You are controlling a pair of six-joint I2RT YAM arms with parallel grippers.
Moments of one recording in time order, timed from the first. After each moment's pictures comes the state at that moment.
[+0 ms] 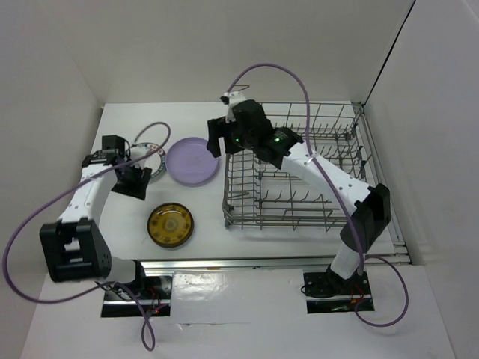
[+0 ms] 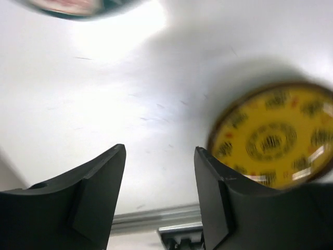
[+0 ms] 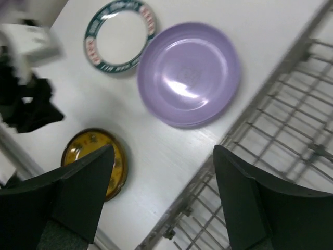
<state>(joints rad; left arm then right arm) 0.14 1.44 1.07 -0.93 0.14 0.40 0.77 1.71 1.68 -0.47 -0.01 0.30</state>
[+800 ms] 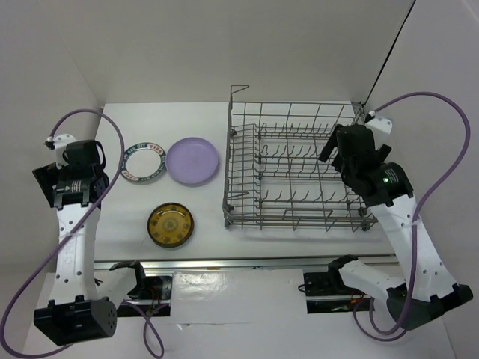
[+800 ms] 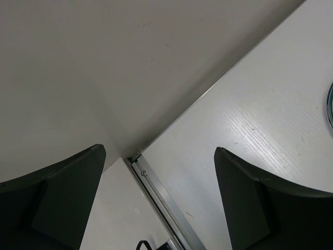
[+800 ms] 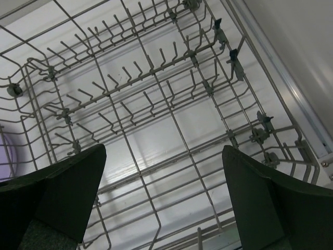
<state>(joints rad) 0.20 1.00 1.12 -0.84 -0.83 -0.14 0.36 1.06 1.39 -0.99 0.64 0.60</state>
